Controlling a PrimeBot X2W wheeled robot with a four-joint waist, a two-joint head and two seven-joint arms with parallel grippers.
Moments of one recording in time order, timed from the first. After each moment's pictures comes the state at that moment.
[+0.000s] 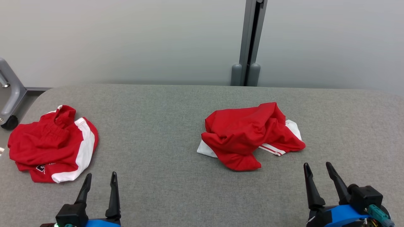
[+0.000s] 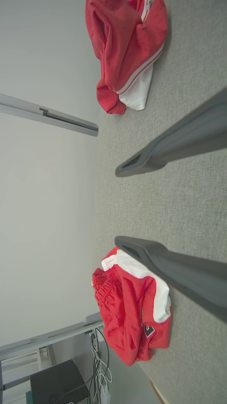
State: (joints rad) left arm 0.04 0.12 -0.06 0.29 -0.18 -0.05 -0.26; right arm -0.04 -0.05 -0.02 0.32 0.16 0.13 -0.26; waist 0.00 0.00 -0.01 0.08
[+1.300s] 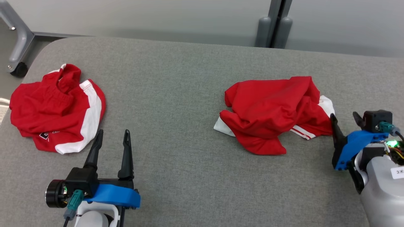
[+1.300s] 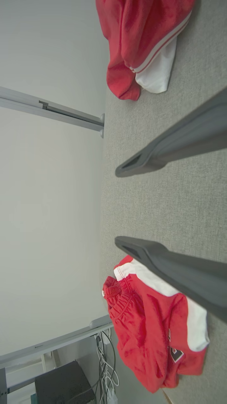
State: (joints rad) left arm -0.12 0.06 -0.06 0.25 -0.11 -0.09 -0.26; right arm -0.65 -0.23 -0.06 1.02 0.02 0.13 -0.20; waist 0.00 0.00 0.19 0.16
